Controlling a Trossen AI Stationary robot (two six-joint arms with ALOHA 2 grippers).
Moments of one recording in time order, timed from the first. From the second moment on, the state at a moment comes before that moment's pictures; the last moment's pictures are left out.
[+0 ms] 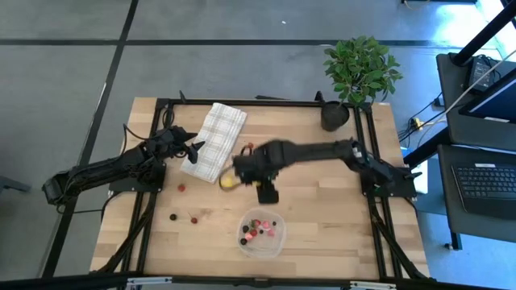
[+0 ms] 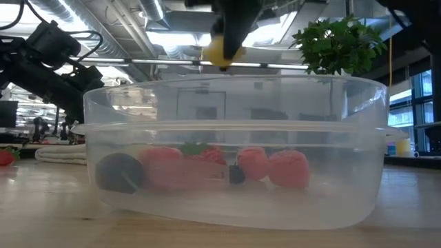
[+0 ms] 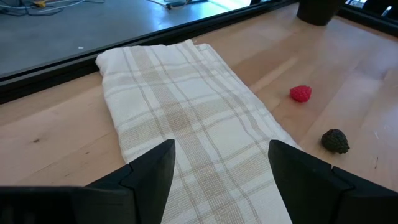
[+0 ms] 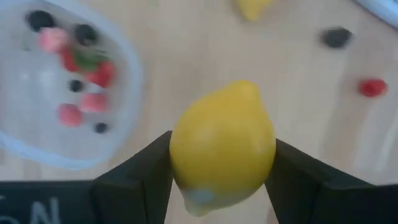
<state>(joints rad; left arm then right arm) 0.60 0.46 0.01 0.02 -0.08 -0.23 0.13 2.25 2.32 -1.44 -0.02 -0.03</state>
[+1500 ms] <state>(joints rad) 0.60 0.46 0.01 0.02 -0.08 -0.23 0.49 2.42 2.32 -1.22 -0.01 0.27</state>
